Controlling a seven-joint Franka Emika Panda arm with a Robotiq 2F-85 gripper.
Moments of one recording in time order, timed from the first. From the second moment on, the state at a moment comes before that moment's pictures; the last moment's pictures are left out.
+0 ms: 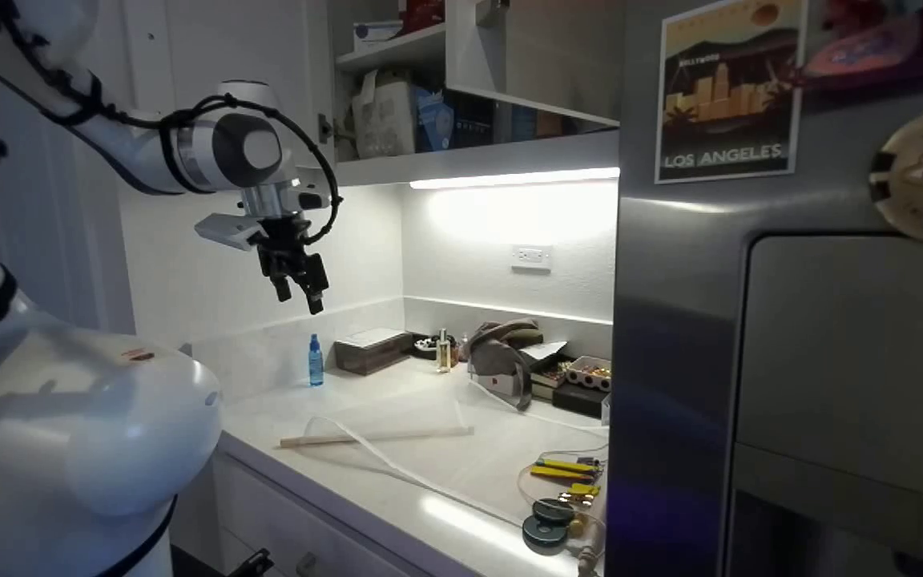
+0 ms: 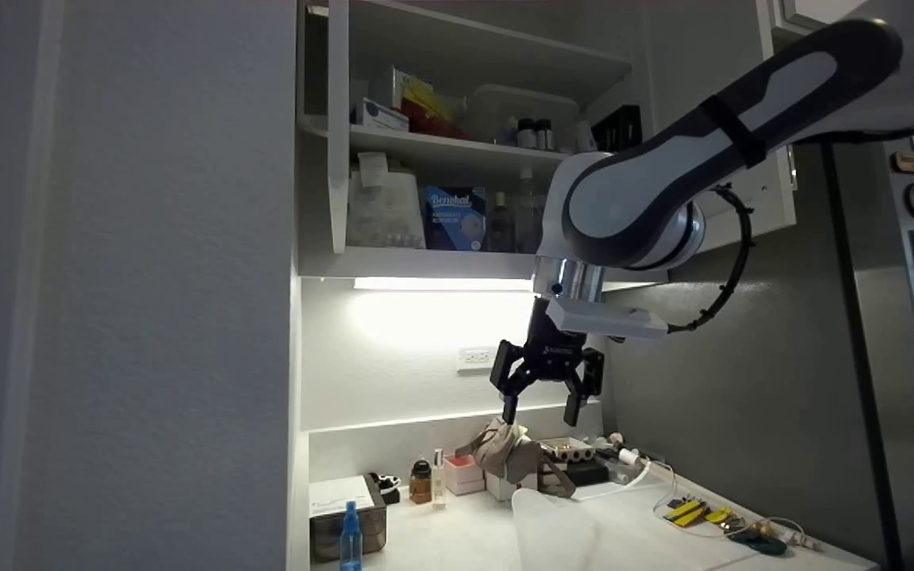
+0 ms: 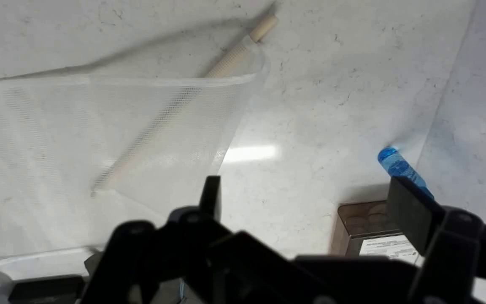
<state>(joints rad) 0.11 -0.64 0.32 -2.63 0.19 2.31 0.46</state>
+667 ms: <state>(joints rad) 0.13 -0.62 0.52 -2.67 0.12 2.52 0.58</state>
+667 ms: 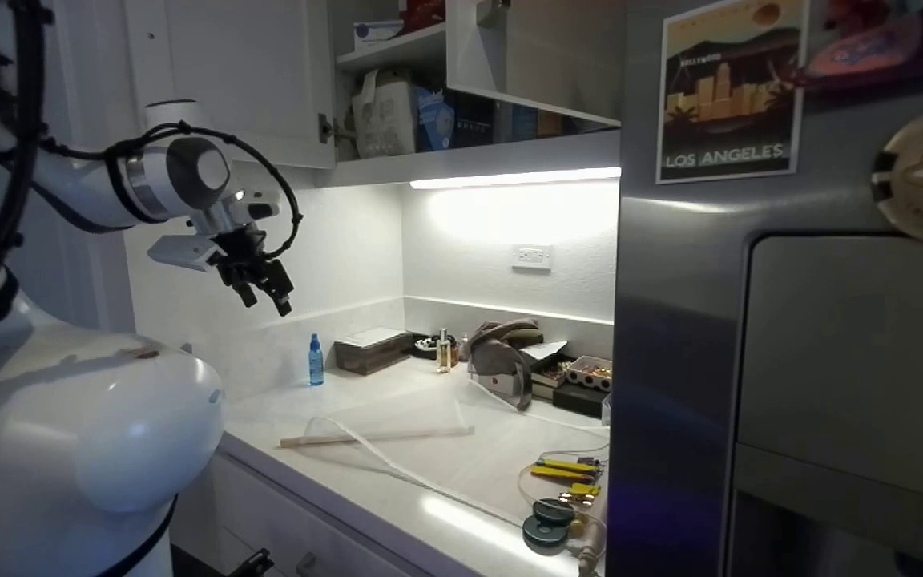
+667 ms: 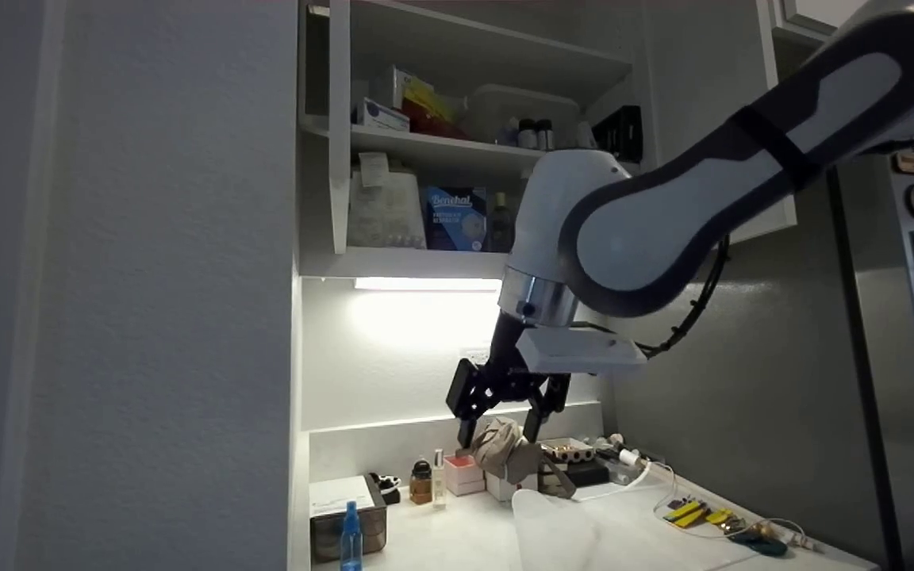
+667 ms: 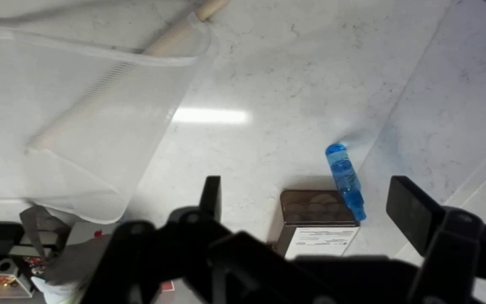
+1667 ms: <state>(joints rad) -0.57 -0.45 1.30 -2.59 -0.32 2.86 1.07</state>
